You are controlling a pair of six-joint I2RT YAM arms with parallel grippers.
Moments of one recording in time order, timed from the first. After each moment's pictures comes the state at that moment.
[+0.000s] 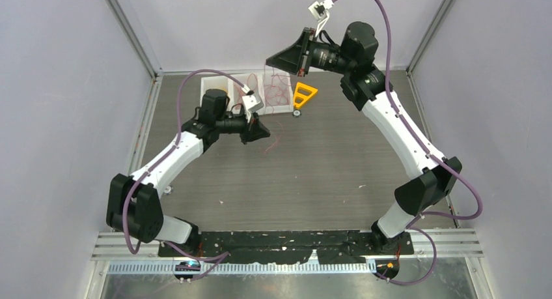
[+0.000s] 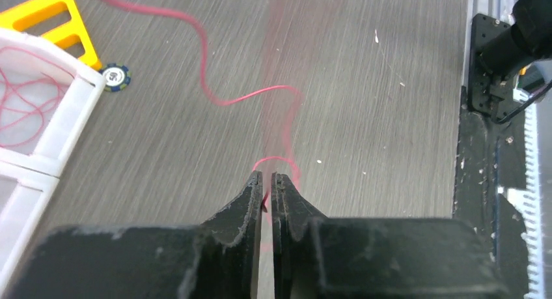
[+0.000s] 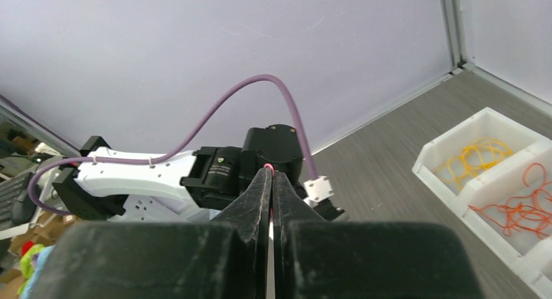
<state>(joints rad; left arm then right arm) -0.38 1.40 1.05 -0.19 0.86 0.30 0.47 1.62 1.81 -0.01 -0.82 0.61</state>
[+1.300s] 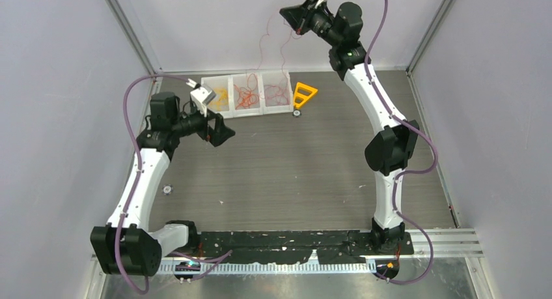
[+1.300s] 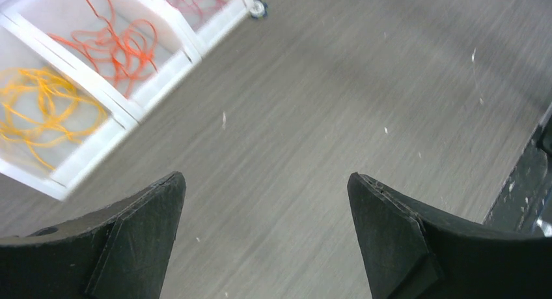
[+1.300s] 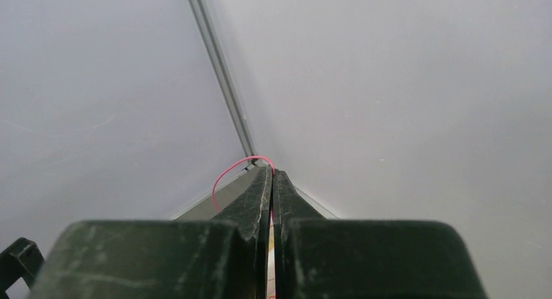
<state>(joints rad) -0.04 1.11 1.00 -0.45 0.77 0.28 0.35 2.10 2.26 0.14 -0.51 0.35</state>
